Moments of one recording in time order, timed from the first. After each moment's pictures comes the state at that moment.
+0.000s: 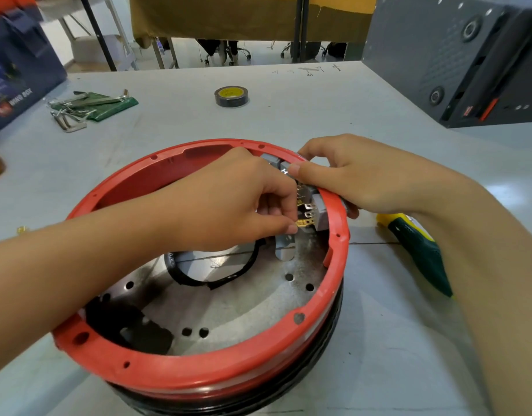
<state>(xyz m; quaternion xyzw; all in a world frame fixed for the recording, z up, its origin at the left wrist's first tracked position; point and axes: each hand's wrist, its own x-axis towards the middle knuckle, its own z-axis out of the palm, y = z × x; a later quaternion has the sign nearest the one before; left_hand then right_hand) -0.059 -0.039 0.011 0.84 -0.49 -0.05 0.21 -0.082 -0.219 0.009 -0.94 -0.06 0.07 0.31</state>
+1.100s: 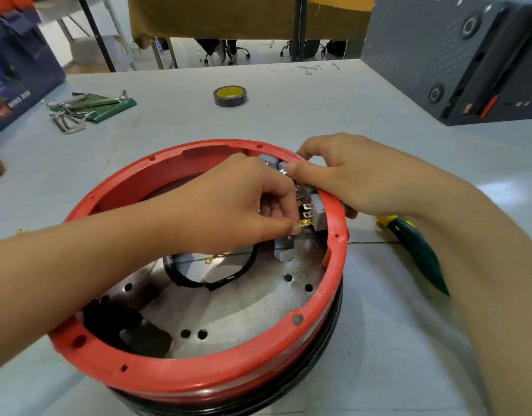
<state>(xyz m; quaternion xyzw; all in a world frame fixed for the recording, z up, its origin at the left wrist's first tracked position) -0.061 -0.043 0.007 0.84 -0.45 -0.12 0.29 -0.081 -0.217 0.007 -0.96 -0.06 0.03 0.29</state>
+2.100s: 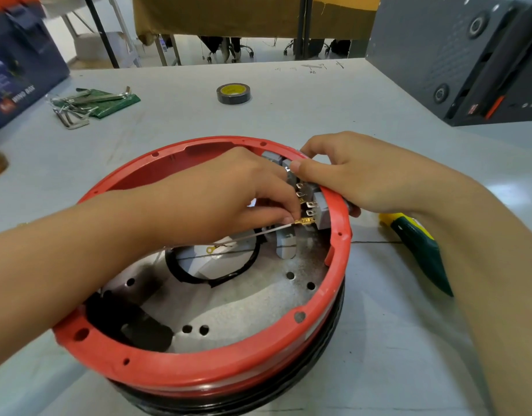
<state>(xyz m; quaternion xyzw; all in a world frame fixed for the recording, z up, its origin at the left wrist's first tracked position) -0.048 -0.034 0.006 0.79 -0.59 -0.01 0.18 -0.082 -0.217 0.008 -0.94 -0.05 0.05 0.32</state>
